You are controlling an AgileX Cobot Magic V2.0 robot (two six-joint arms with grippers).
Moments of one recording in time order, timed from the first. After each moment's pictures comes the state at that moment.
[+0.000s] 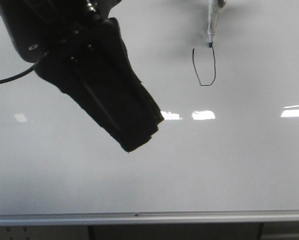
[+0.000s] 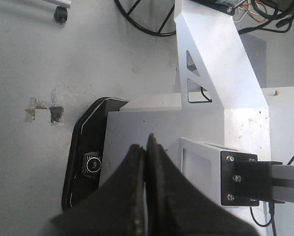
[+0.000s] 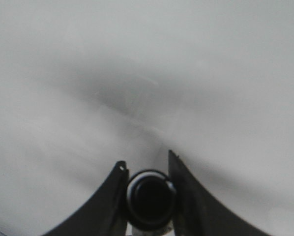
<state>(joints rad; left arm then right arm) -0.66 1.55 -1.15 -0.79 1.21 0.99 0.29 1.79 -1.89 0.09 0.91 -0.17</state>
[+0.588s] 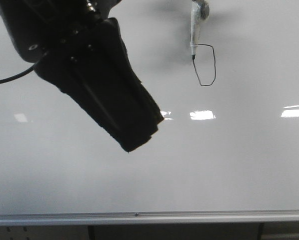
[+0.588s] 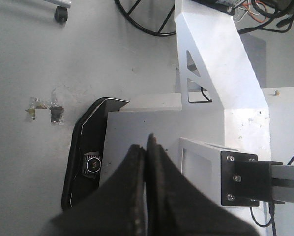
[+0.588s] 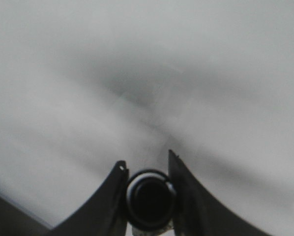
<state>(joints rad) -0.66 1.55 -1.15 -0.79 1.21 0.99 0.33 1.81 -1.90 0.15 0.98 -0.17</state>
